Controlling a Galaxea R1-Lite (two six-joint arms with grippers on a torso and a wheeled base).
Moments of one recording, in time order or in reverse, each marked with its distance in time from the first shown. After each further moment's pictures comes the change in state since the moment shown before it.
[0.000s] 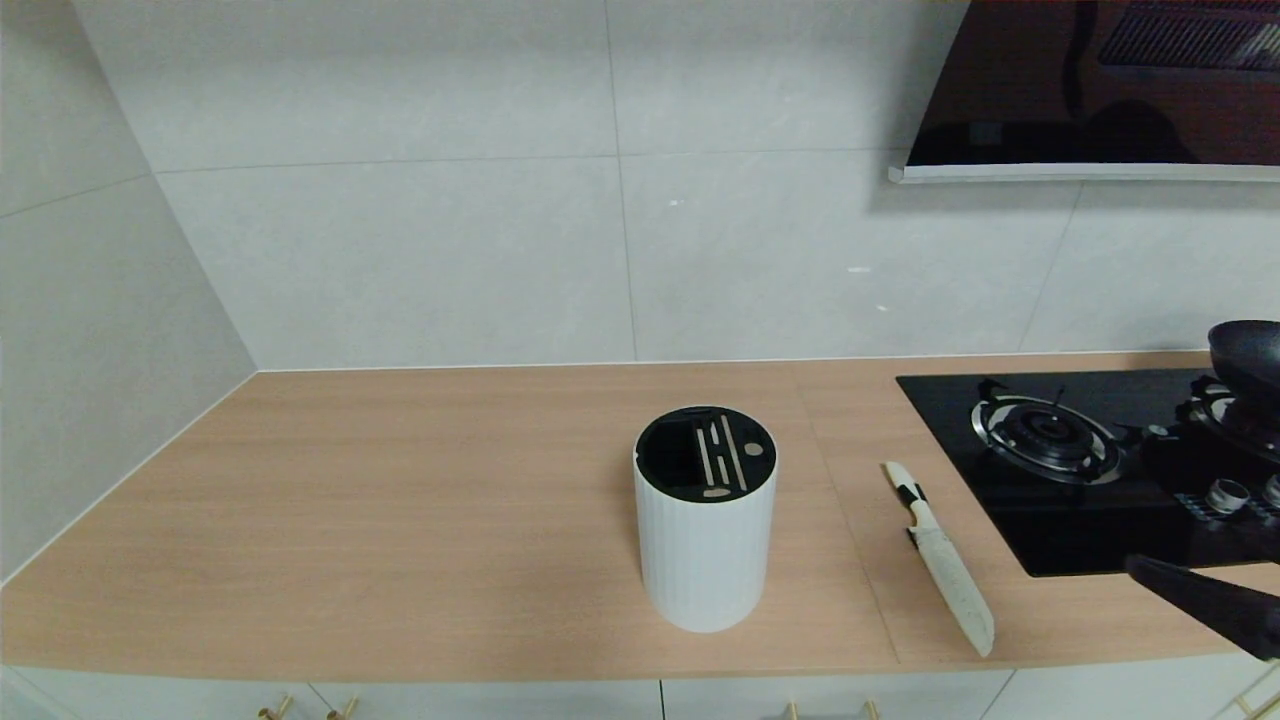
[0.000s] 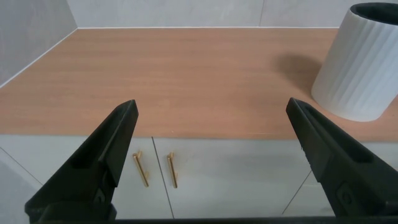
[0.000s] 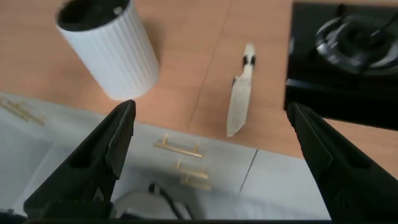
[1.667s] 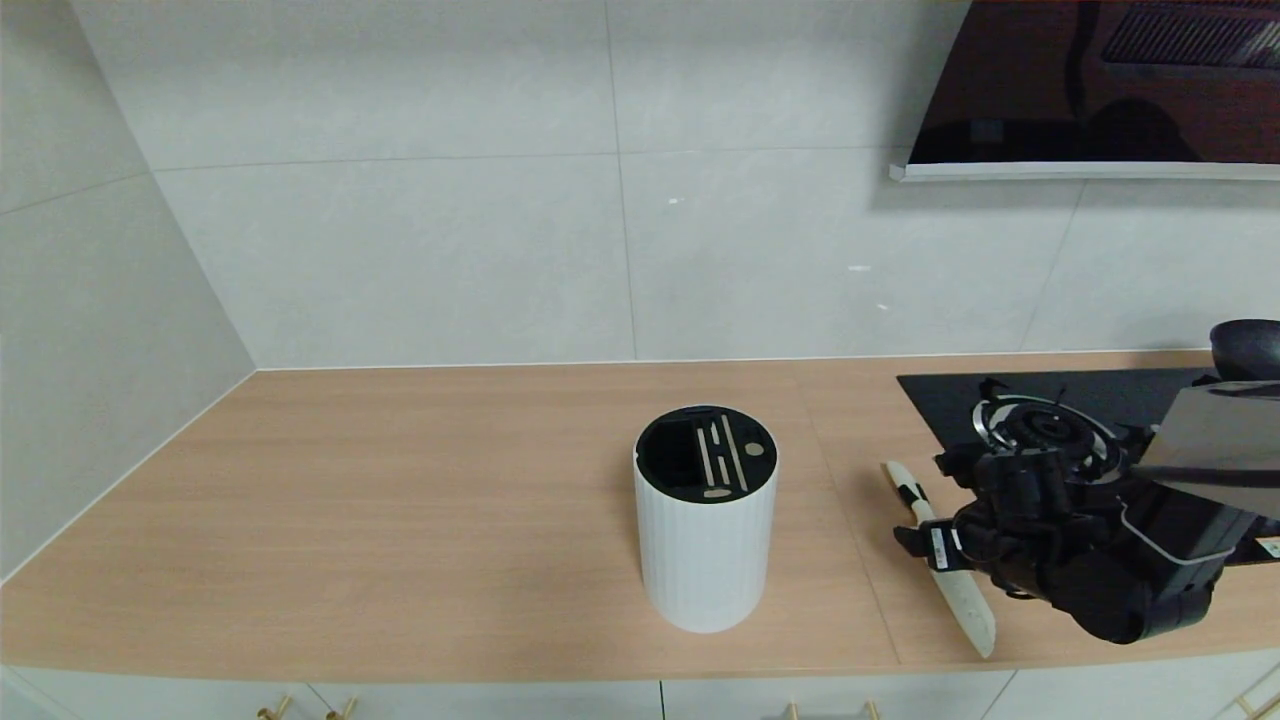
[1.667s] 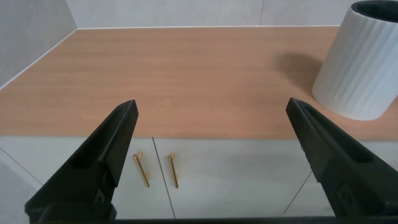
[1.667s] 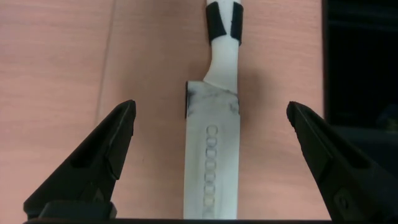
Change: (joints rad) left arm 0.000 0.000 0.000 0.000 0.000 0.002; right arm 0.050 1.246 -0.254 -0.769 -0.317 -0.003
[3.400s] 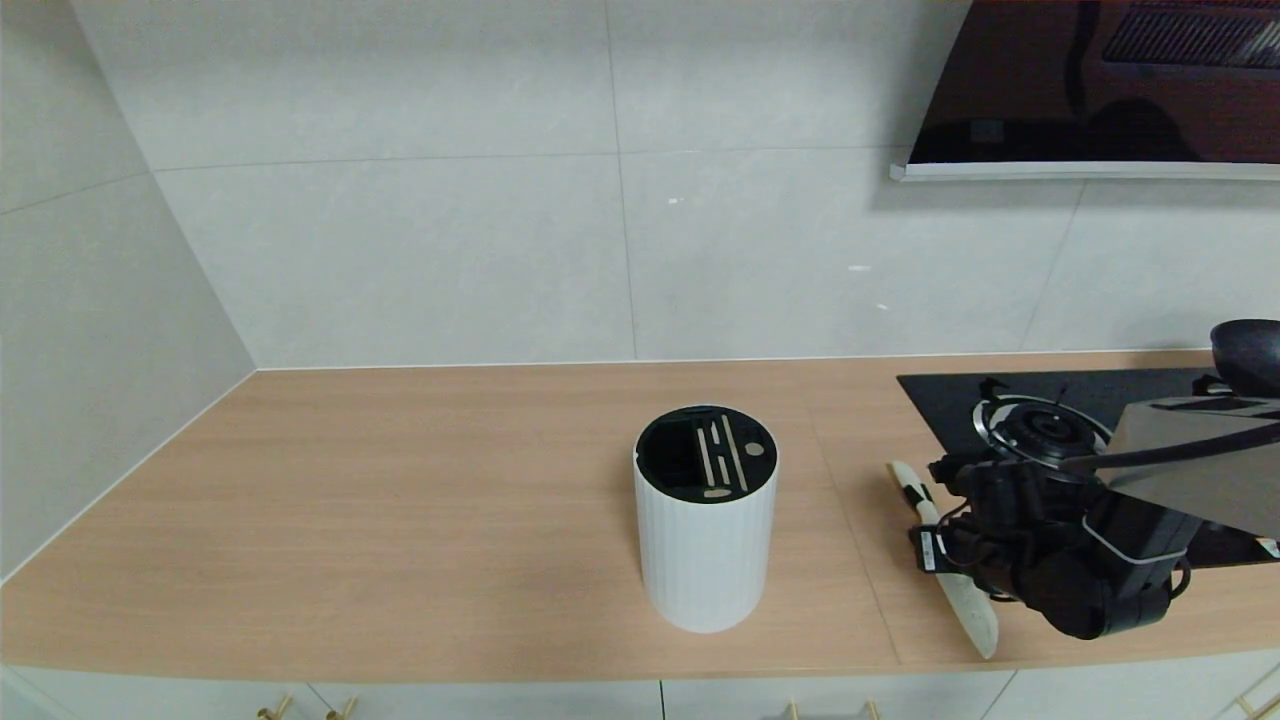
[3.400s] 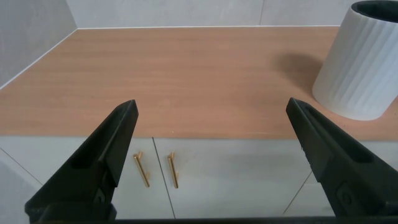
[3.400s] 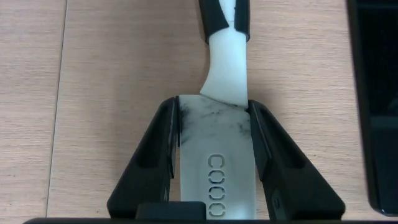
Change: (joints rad) left arm 0.000 0.000 0.000 0.000 0.000 -0.001; right arm -0.014 0.109 -0.076 -0.006 -0.023 0.062
